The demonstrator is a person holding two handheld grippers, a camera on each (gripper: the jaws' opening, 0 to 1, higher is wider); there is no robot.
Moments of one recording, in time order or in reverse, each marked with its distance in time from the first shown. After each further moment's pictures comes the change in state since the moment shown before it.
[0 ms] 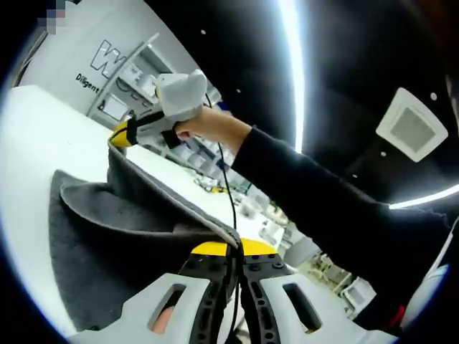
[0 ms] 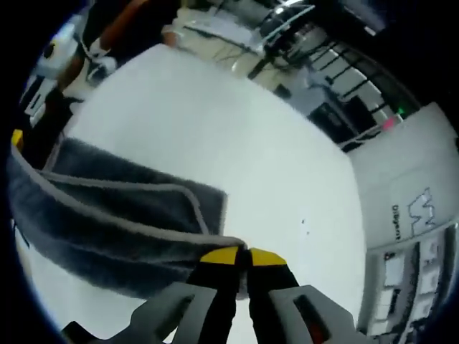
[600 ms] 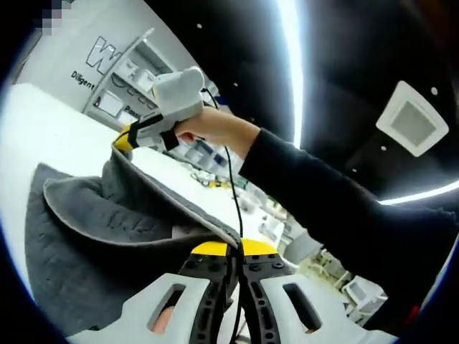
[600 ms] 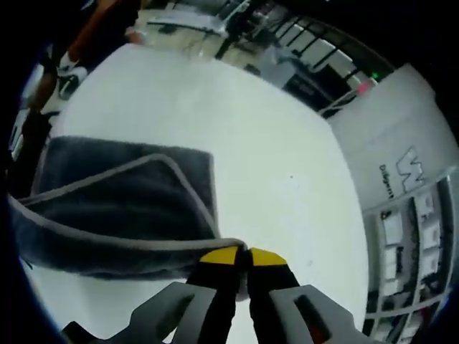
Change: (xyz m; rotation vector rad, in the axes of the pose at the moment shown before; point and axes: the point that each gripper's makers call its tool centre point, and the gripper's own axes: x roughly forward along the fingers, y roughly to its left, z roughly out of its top) left arm 0.042 -0.013 -0.025 0.019 0.035 -0.009; right arm -0.015 -0.004 -0.062 0.143 0.090 -0.089
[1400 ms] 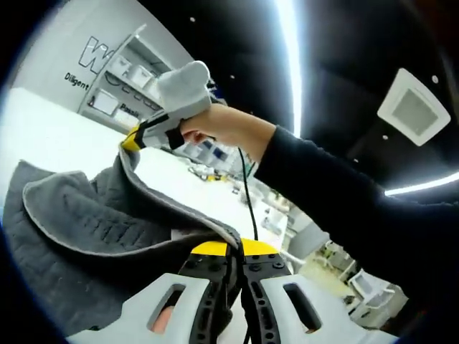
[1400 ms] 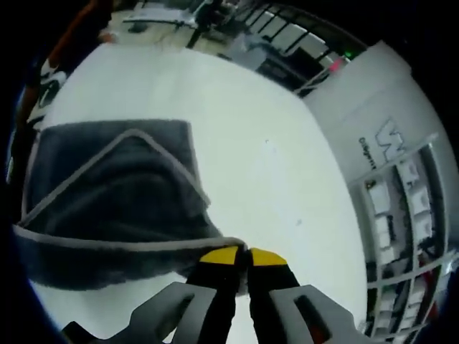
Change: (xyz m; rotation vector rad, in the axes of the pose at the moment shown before) left arm 0.047 -0.008 -0.027 0.036 0.039 0.004; right arm -0.027 -0.015 -0.063 0.130 0.067 -0.117
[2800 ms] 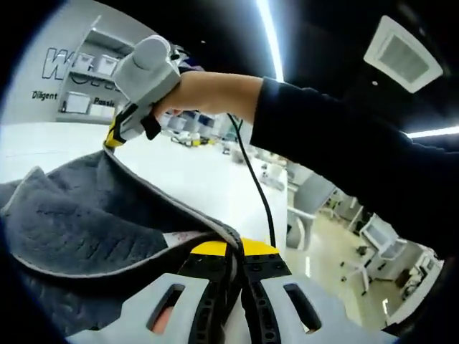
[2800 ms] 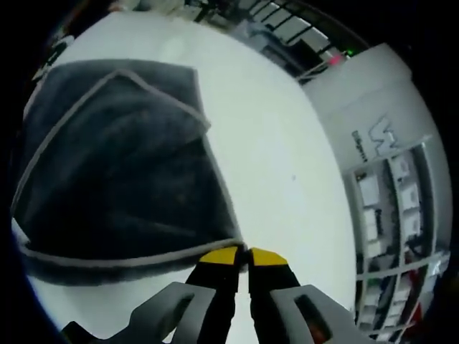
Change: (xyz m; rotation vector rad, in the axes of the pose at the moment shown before) left arm 0.068 -0.010 -0.065 0.203 0.235 -0.035; right arm -0.001 0.012 -0.092 -0.068 0.082 -0.069
